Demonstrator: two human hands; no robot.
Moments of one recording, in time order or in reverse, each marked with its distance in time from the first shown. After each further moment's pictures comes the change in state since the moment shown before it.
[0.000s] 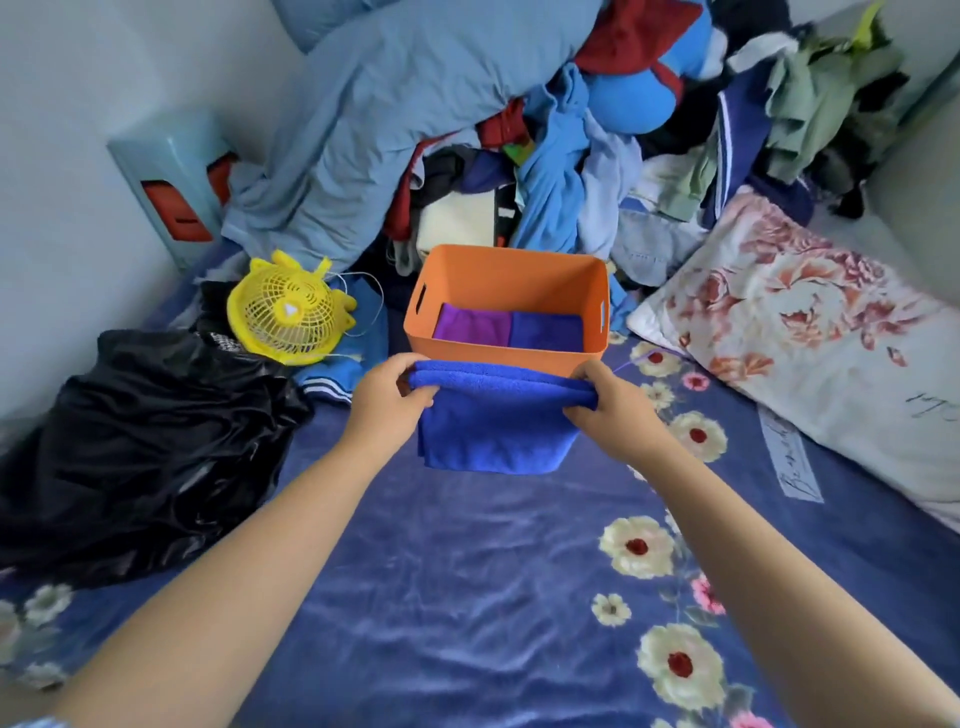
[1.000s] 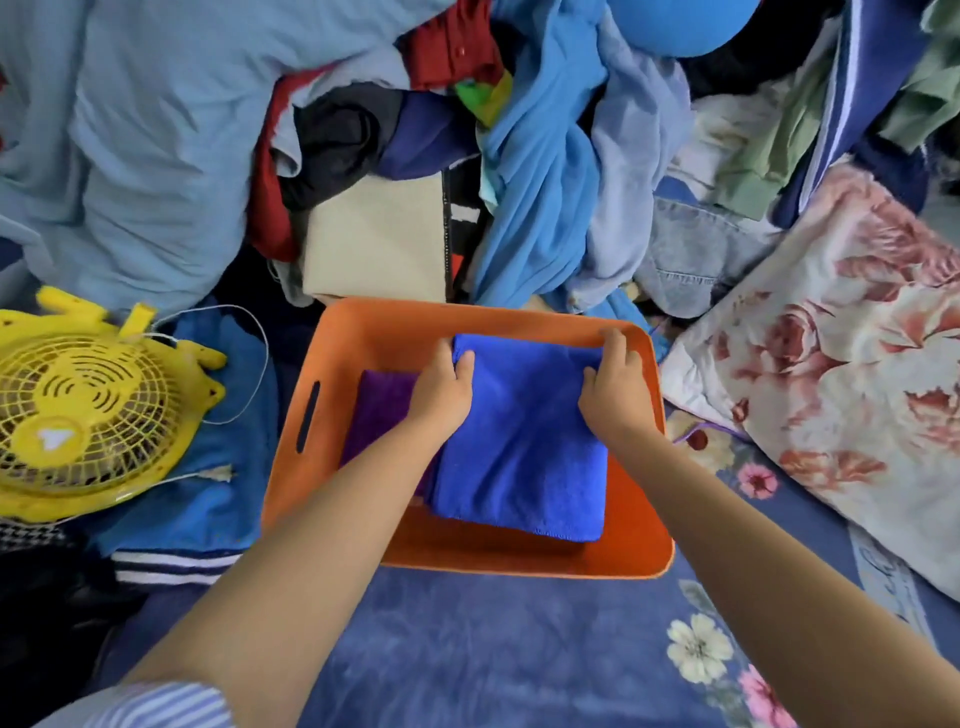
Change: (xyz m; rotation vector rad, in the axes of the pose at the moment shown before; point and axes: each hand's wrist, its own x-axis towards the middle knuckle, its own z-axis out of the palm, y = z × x) left_hand 0.389 -0.087 0.223 0.044 -0.226 -0.255; right_hand 0.393 0.153 0.044 -0.076 0.241 0.348
